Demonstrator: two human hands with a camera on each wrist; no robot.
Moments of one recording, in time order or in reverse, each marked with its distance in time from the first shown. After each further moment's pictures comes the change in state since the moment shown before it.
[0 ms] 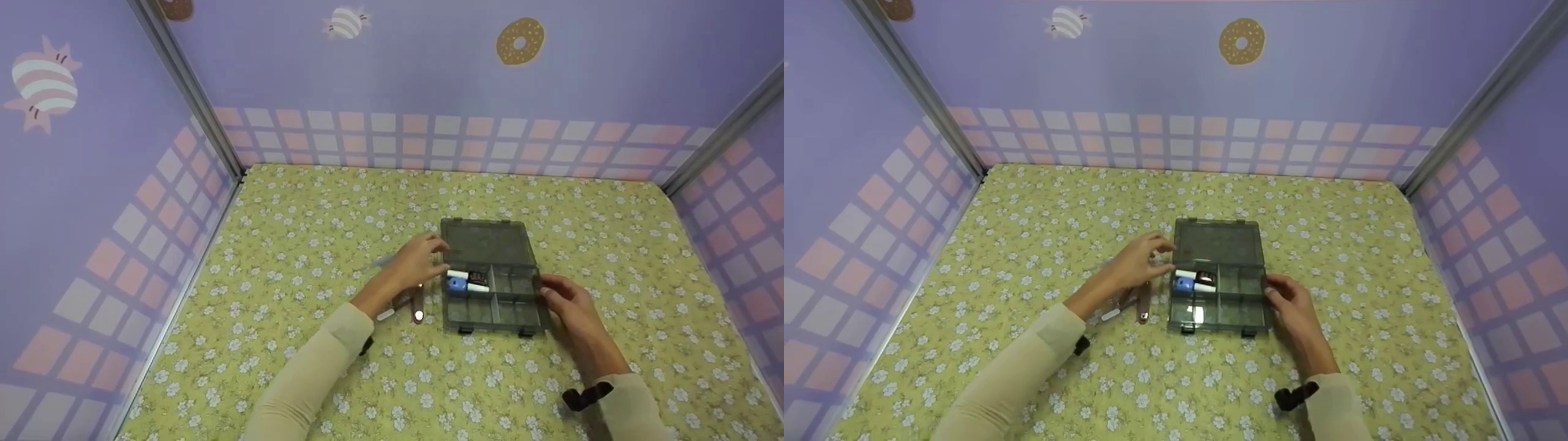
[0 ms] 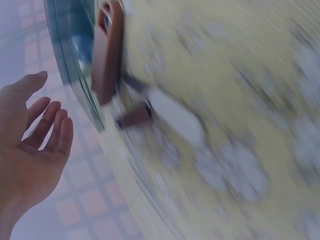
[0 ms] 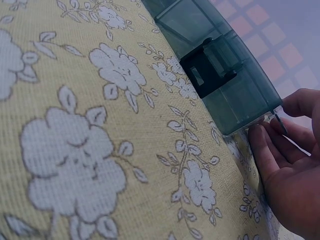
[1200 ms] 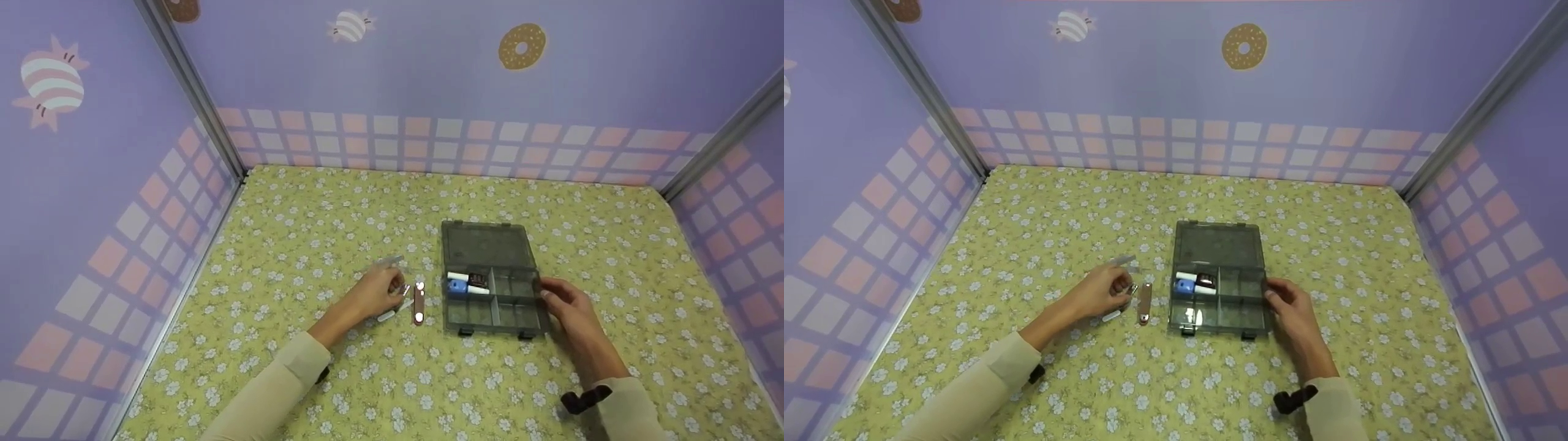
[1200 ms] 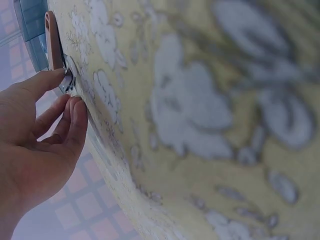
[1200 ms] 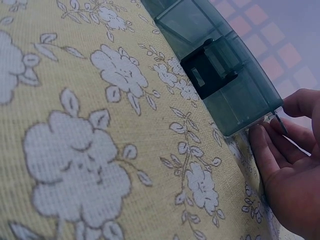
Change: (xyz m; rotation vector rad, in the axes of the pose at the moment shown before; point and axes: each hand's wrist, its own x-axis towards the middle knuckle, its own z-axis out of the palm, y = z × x) left_hand -0.081 -0.035 -0.011 -0.019 -0.064 -0.157; right_hand -0.001 0.000 0.001 0.011 0.015 0.048
